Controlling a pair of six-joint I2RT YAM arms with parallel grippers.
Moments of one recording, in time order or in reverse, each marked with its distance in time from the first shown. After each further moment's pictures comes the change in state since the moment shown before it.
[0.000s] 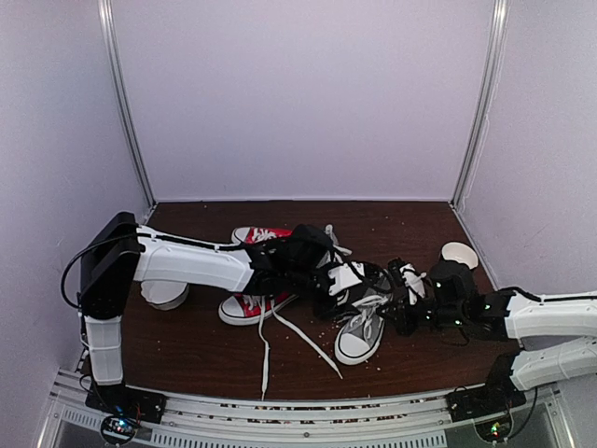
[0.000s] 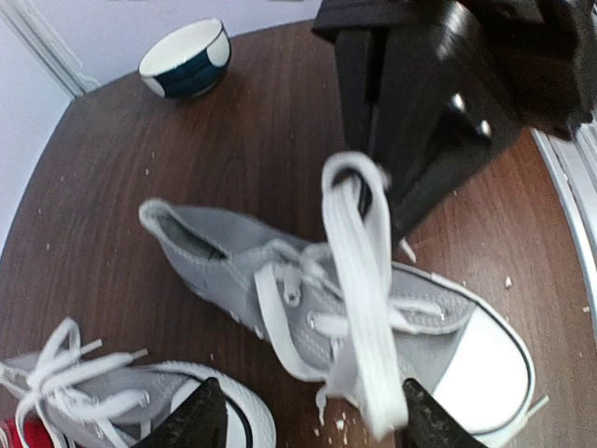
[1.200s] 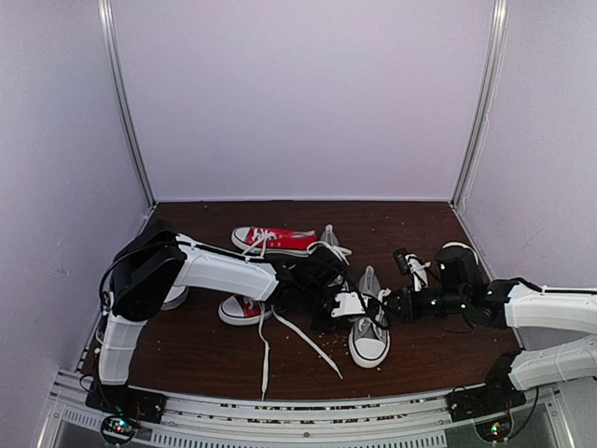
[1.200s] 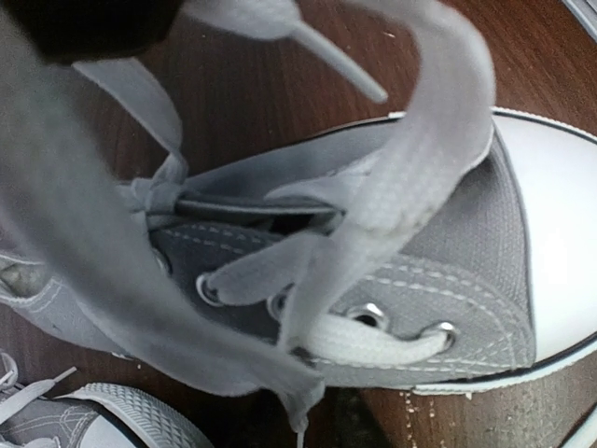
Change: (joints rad) left arm -0.009 0.187 0.094 -0.137 -0.036 0.220; right arm -0.143 0.026 0.060 -0.054 -0.210 0.063
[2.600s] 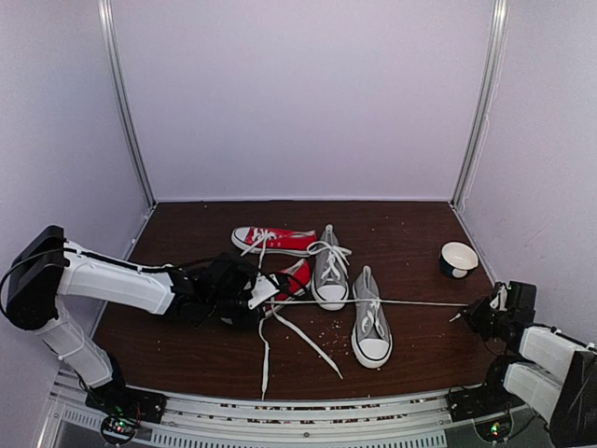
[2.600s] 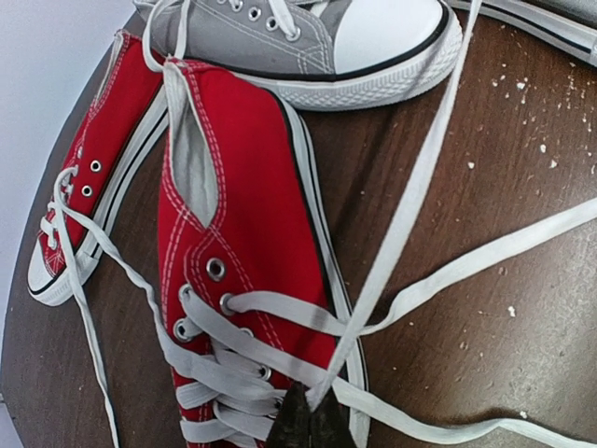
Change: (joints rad) left arm 0.118 -0.626 -0.726 0.145 -0.459 -0.371; right arm -0.939 -0.261 -0.375 0.000 -0.106 0.321
